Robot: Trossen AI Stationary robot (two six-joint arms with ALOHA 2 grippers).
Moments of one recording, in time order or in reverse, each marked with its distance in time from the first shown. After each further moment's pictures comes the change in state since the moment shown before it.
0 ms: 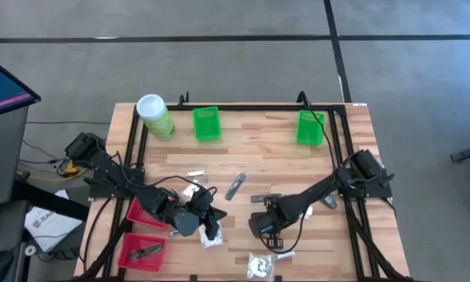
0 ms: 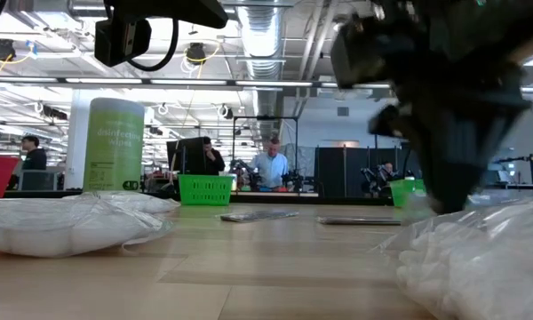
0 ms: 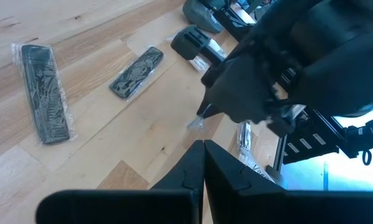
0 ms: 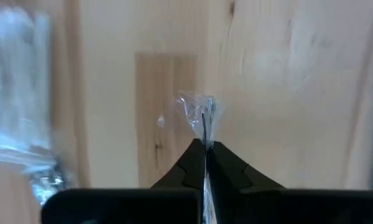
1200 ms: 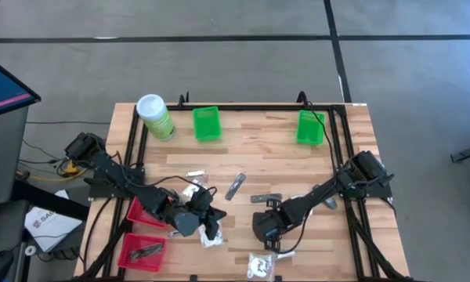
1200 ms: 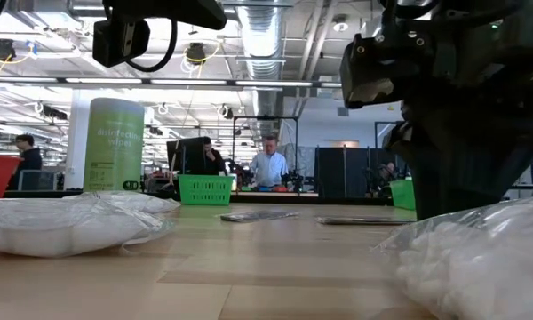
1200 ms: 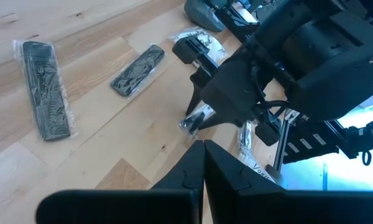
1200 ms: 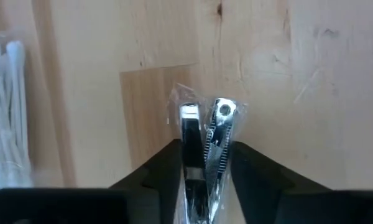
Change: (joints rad) left arm 0.000 0.000 0.000 -0.007 0.003 -0.014; right arm 0.044 -0.003 -0.122 0.187 0.070 0.165
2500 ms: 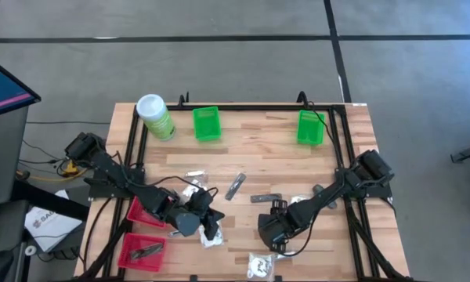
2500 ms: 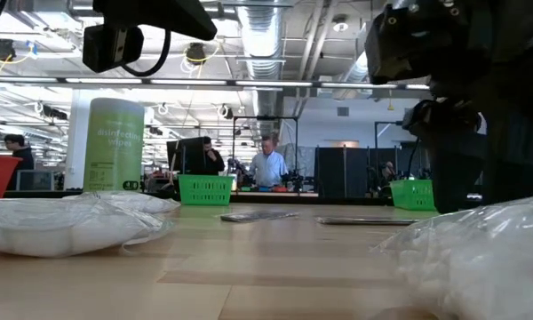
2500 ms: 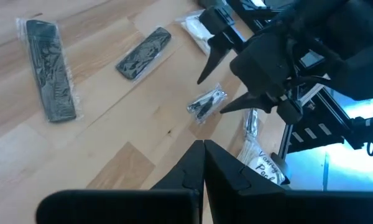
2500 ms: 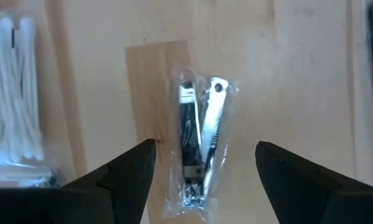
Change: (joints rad) left arm 0.001 0.000 0.000 -0.048 0.045 -0.039; right arm 0.044 -0.054 0.001 -0.082 0.072 0.052
